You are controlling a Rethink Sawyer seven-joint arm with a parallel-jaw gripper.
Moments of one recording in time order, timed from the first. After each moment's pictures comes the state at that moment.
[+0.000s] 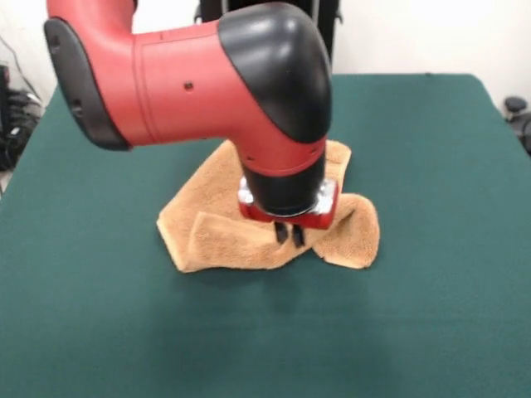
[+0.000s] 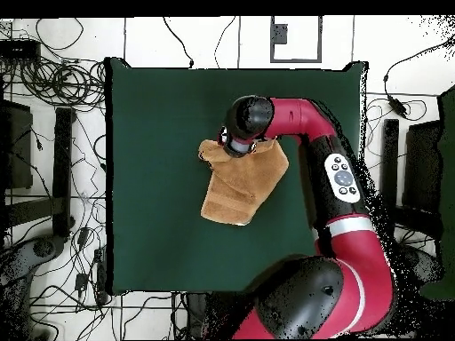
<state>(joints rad) -0.49 -0.22 0.61 1.03 -0.60 1.18 2.08</state>
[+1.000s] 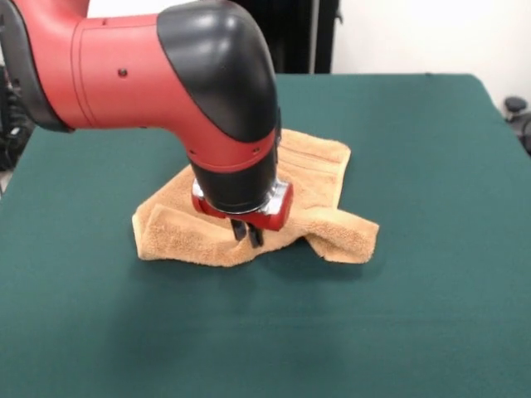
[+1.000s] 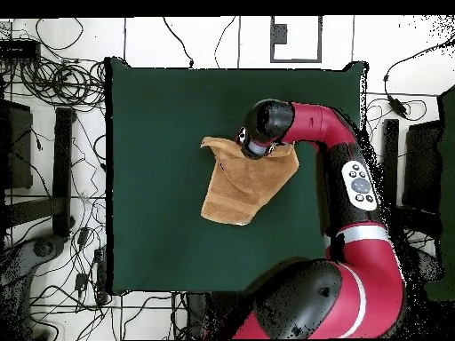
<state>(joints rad) -0.49 -0.23 0.48 1.02 -0.50 1.14 2.08</state>
